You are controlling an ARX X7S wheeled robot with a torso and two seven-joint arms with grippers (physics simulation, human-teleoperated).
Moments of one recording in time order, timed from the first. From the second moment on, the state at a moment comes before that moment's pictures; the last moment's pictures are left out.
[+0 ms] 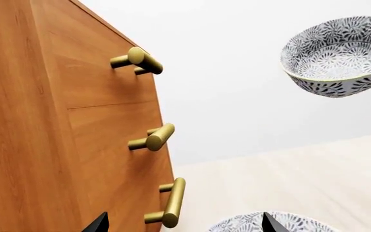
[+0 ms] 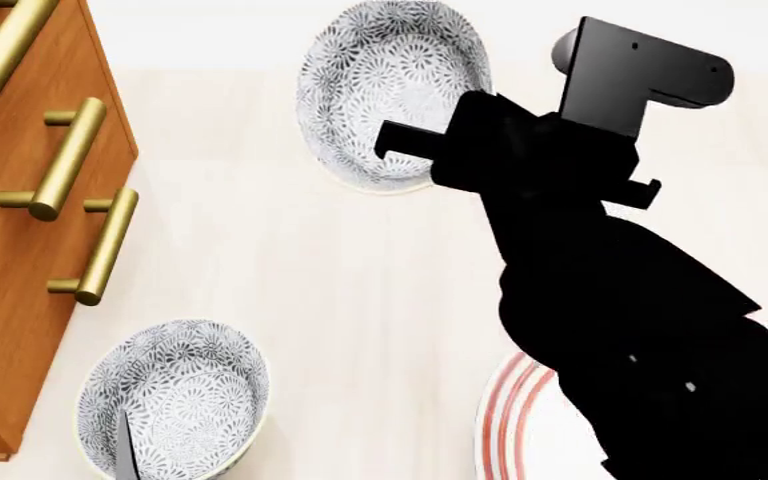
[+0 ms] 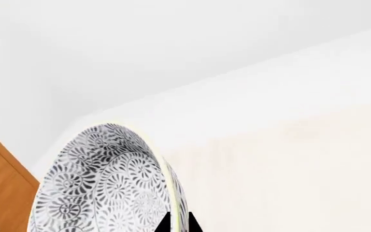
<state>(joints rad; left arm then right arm) 0.02 -0.30 0.35 0.11 0.07 0.29 -0.49 1.03 0.31 -0.33 0.14 1.06 0.67 0.52</state>
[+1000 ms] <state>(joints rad) 0.02 -0.31 0.38 0.11 0.09 0.27 -0.50 0.34 1.01 0.28 -0.46 1.68 0.88 0.57</state>
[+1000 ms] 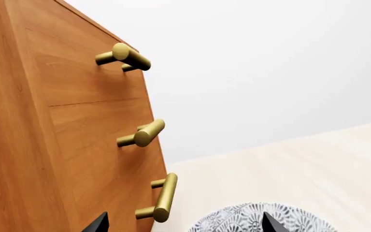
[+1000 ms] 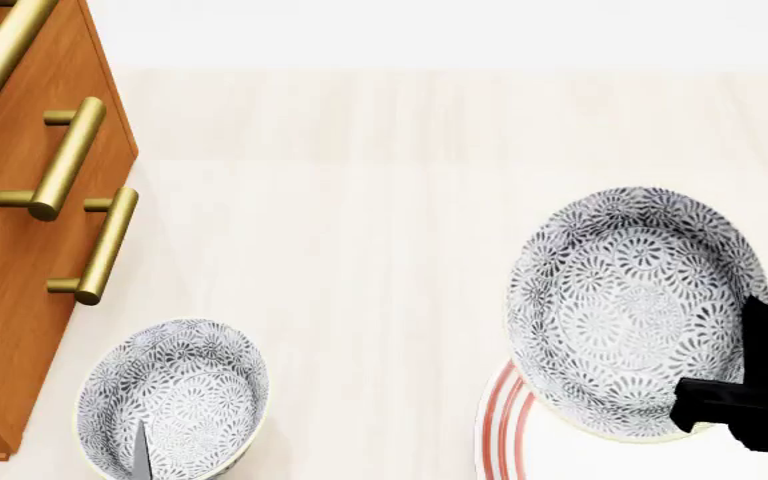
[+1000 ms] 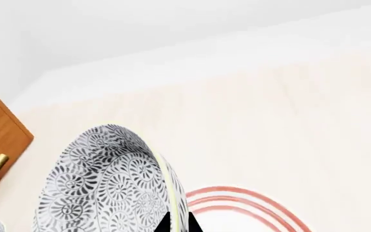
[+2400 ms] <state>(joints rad) 0.00 -0.32 0.40 0.10 0.06 0.24 -0.51 0.19 0.90 0.28 -0.31 1.65 0.85 0.52</state>
